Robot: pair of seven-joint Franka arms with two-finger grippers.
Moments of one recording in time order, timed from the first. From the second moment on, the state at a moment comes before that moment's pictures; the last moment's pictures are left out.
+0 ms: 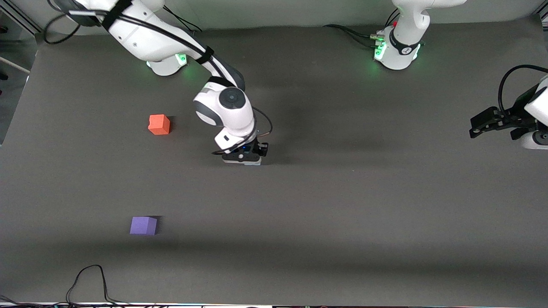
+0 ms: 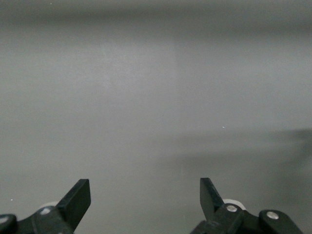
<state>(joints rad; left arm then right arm) -0.02 0.06 -0.01 -1.54 -0.01 1.62 0.04 0.25 0.52 0.45 -1.91 -0.49 2.46 1.11</state>
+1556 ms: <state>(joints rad) -0.02 0.06 -0.01 -1.54 -0.01 1.60 0.08 0.16 0.13 -0.14 -2.37 0.02 2.59 0.03</state>
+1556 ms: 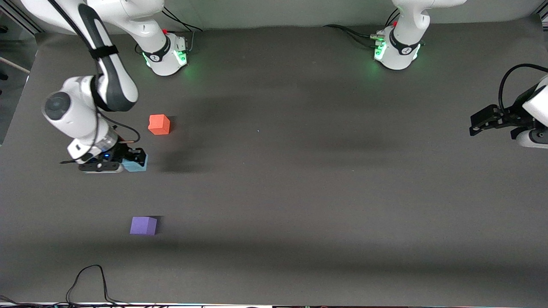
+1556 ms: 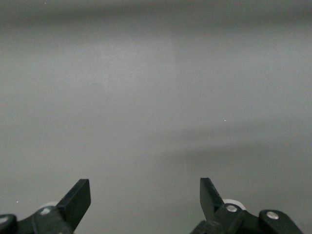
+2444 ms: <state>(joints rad) -0.02 0.06 -0.01 -1.55 -0.01 1.60 0.08 0.17 0.36 -0.10 -2.35 0.08 2.83 0.03</state>
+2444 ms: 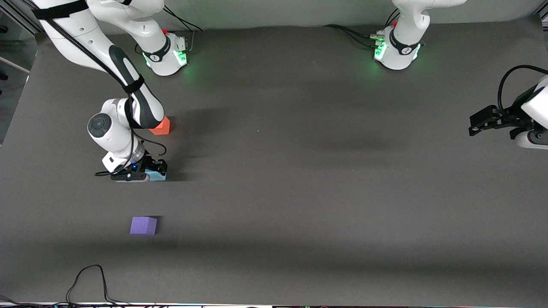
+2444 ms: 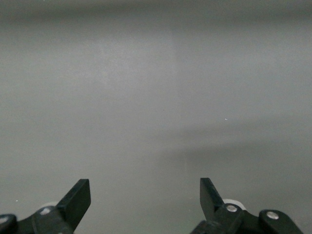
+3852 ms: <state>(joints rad) -0.02 0.06 -0.01 -1.55 -0.01 1.60 0.08 0.11 -0.13 -0.11 -1.89 0.07 1.86 0.03</state>
